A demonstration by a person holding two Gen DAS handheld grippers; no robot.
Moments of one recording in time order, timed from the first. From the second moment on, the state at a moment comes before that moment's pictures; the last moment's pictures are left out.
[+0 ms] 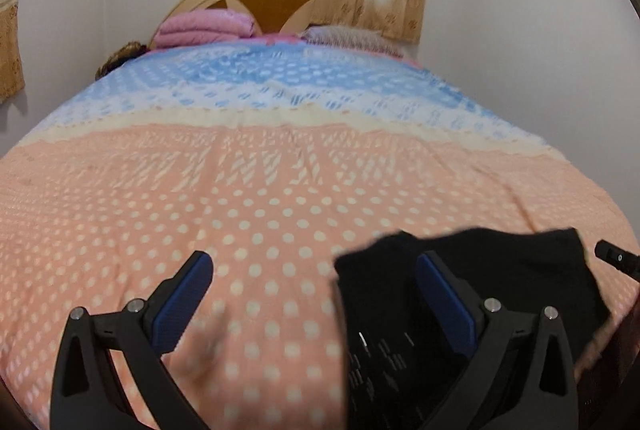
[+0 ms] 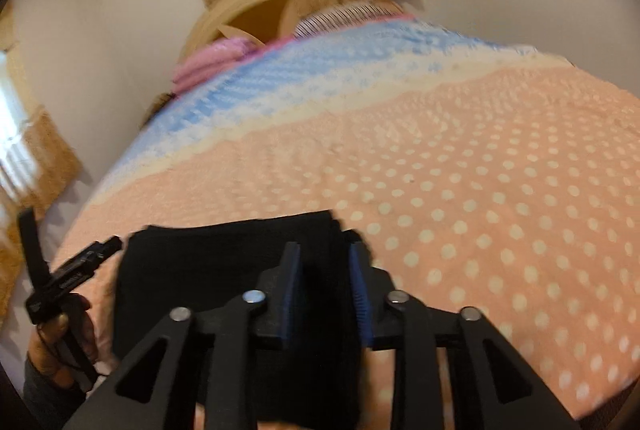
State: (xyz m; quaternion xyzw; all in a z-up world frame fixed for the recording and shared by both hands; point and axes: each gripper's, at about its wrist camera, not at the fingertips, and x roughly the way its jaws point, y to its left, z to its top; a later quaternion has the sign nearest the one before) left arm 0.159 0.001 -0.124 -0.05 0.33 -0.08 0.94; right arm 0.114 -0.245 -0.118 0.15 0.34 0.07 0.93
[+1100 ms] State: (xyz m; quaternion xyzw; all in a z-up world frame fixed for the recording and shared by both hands) left arm 0.124 -0.032 -0.143 0.00 0.37 -0.11 0.92; right arm 0.162 -0.138 -0.120 0.11 0.38 0.25 0.88
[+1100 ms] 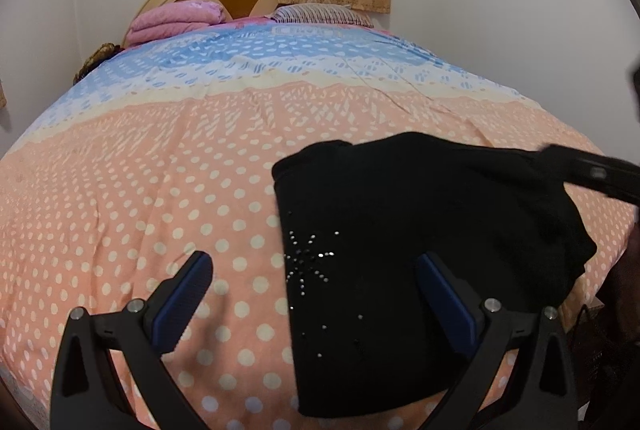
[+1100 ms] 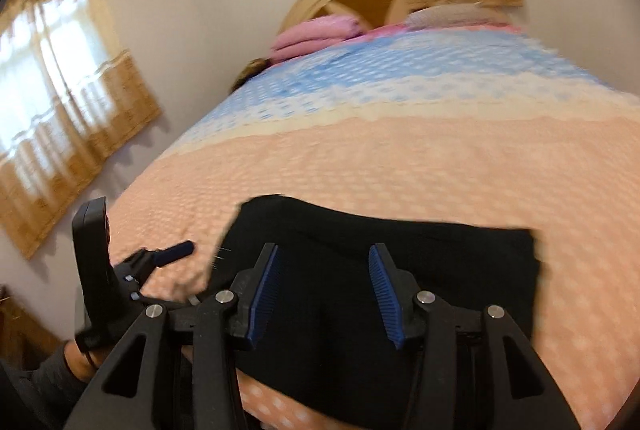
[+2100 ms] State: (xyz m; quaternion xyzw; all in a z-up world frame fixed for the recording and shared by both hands) left arm 0.105 -0.043 -0.144 0.03 0.37 -0.15 0.92; right arm 0.087 -0.230 -0.147 0.17 0.38 0.19 0.89
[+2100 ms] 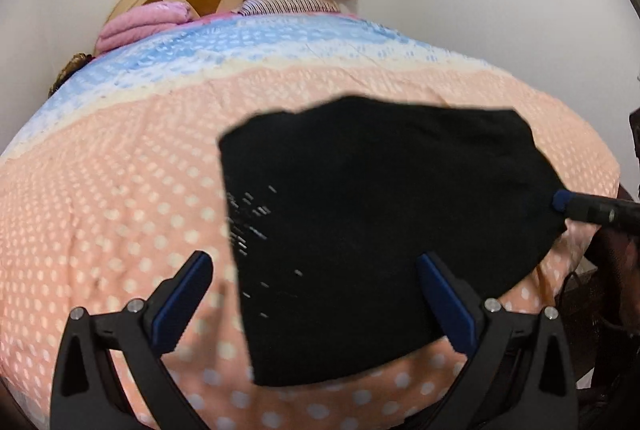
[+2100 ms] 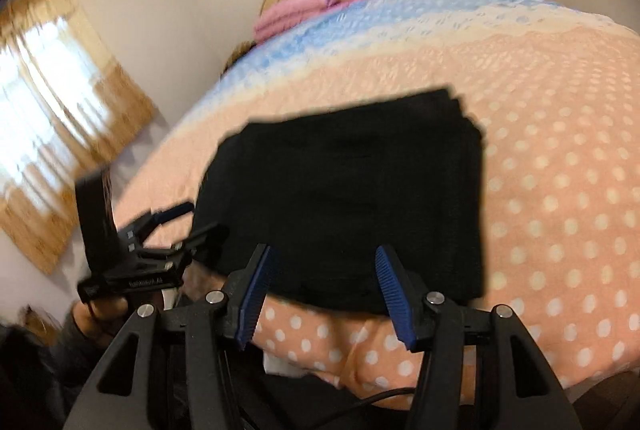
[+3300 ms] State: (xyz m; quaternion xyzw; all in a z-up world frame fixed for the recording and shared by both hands) left arm 0.164 -0.013 -0.162 -0.09 0.38 -0.18 0.90; right arm 0.136 -0.274 -0.183 0.26 0.39 0.13 0.87
